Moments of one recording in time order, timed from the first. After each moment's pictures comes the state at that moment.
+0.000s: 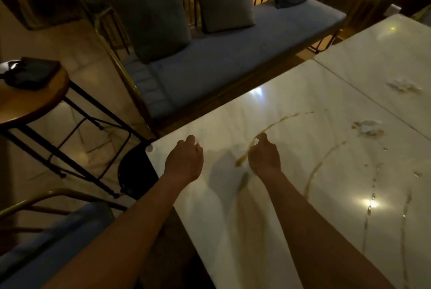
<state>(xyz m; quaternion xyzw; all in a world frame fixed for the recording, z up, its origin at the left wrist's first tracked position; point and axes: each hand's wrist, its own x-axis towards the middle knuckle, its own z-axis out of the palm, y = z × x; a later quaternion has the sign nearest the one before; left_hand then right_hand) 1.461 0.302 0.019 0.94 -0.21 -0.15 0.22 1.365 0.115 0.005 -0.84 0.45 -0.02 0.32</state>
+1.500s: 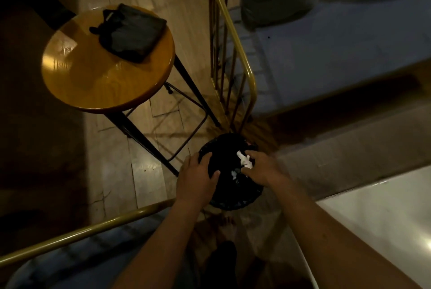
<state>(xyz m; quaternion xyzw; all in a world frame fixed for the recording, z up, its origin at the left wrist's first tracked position) 1.710 0.546 -0.144 0.96 -0.08 -0.21 0.18 1.705 0.337 -0.148 -0.85 0.23 0.31 0.36</state>
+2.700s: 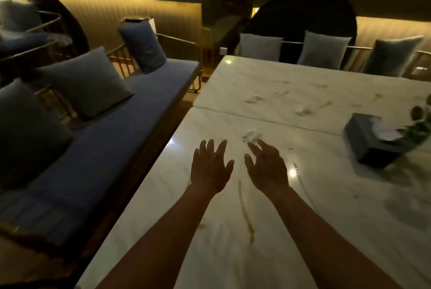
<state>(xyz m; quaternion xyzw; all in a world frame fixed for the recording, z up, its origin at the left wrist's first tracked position) 1.392 0.098 0.123 0.76 -0.64 -0.04 0.13 1.233 0.047 0.126 -0.79 0.59 -0.14 0.10</state>
